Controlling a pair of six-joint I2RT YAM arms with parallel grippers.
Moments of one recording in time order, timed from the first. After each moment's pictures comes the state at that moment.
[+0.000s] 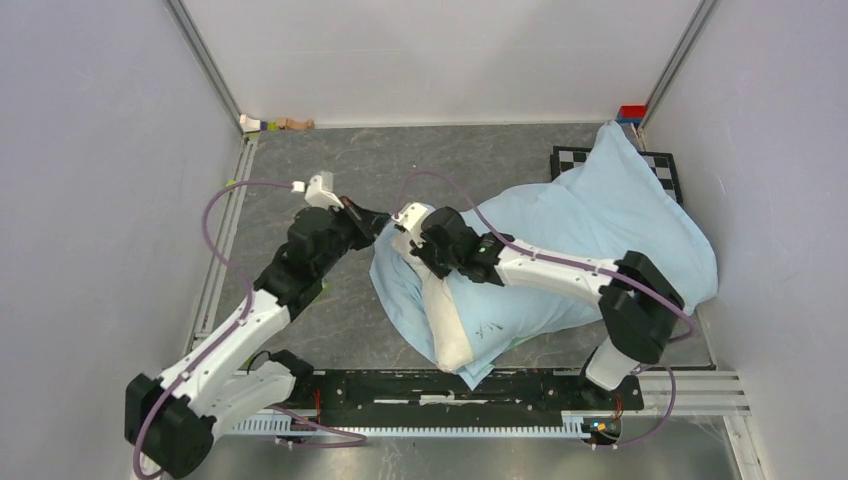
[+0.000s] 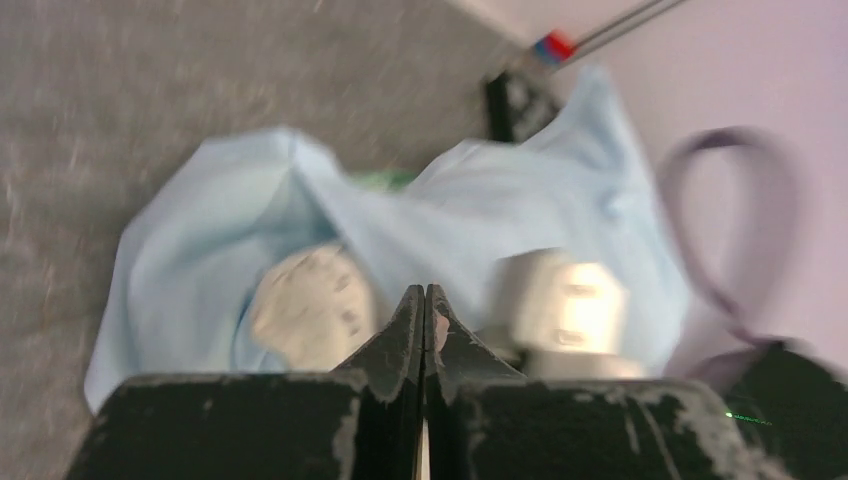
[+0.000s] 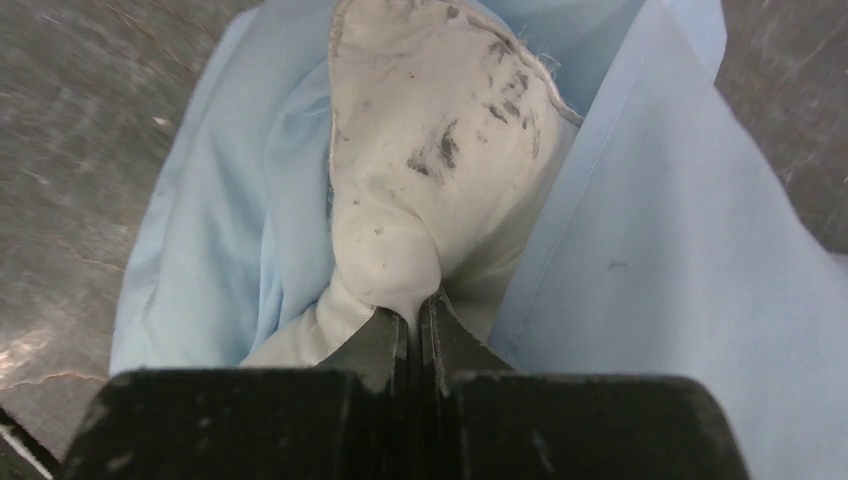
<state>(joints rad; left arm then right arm) -0.52 0.97 0.70 -0.04 -0.05 -0.82 0.93 1.61 1.10 -0.22 0.09 -0.07</state>
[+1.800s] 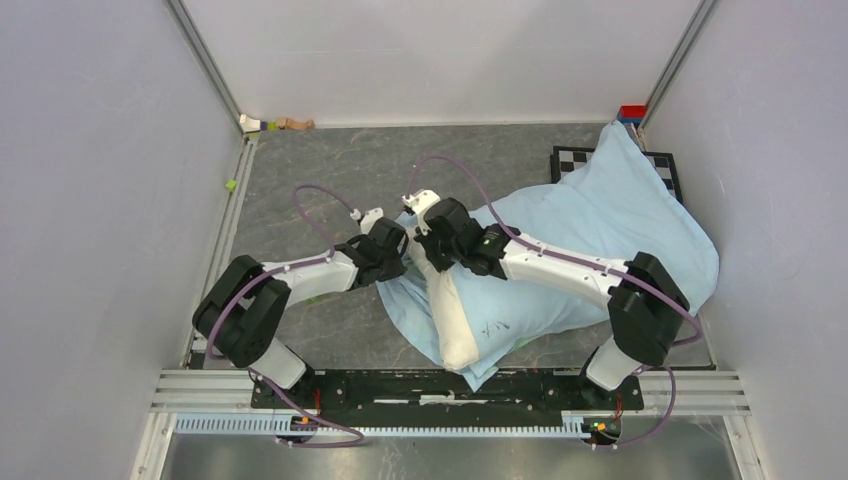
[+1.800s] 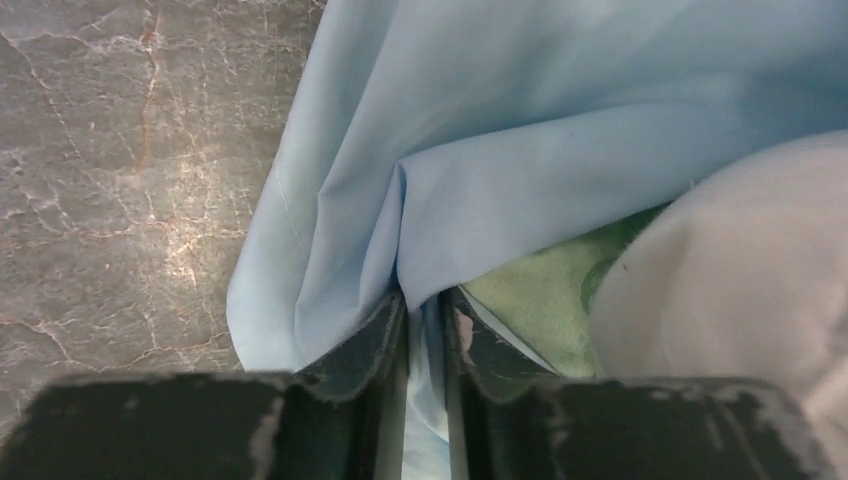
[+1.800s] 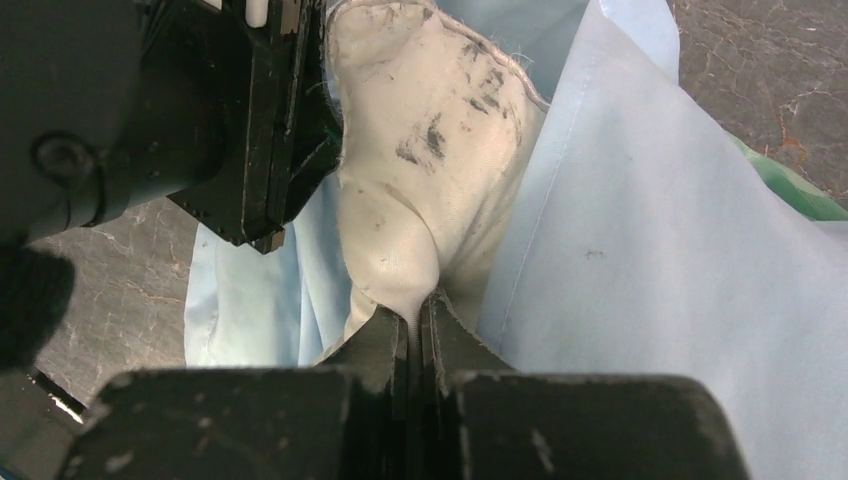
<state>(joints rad) -0.65 1.55 0.76 -0.16 -0.27 -0.83 0.91 1.62 1.17 -0.32 0.14 0.14</state>
